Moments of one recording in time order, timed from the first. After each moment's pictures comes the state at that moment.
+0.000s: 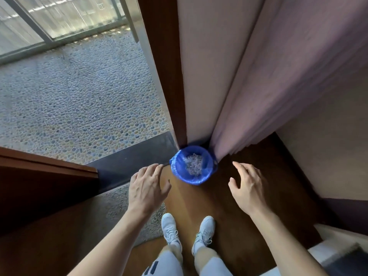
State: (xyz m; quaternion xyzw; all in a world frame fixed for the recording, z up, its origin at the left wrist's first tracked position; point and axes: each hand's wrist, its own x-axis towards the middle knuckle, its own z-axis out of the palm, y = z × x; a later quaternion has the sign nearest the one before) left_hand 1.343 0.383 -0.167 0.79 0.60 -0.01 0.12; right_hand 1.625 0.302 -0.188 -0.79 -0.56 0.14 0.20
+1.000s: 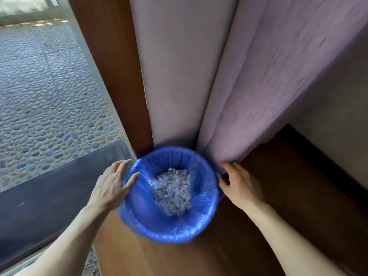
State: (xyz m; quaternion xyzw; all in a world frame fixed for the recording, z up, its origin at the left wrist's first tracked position) left_hand 1.363 0.567 -0.733 0.81 0.54 0.05 0.23; right_hand 1.681 0.414 -0.689 -0.83 -0.53 0.14 0.08
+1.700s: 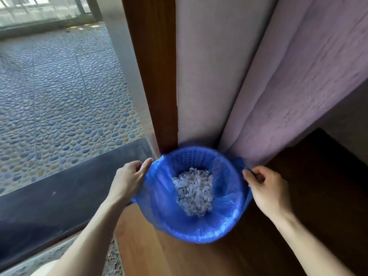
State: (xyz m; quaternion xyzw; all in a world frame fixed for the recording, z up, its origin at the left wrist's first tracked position) left_hand 1.361 0.565 -0.693 0.66 0.66 0.14 0.34; right_hand 1.653 0.413 -0.674 -0.84 -0.39 0.17 0.33
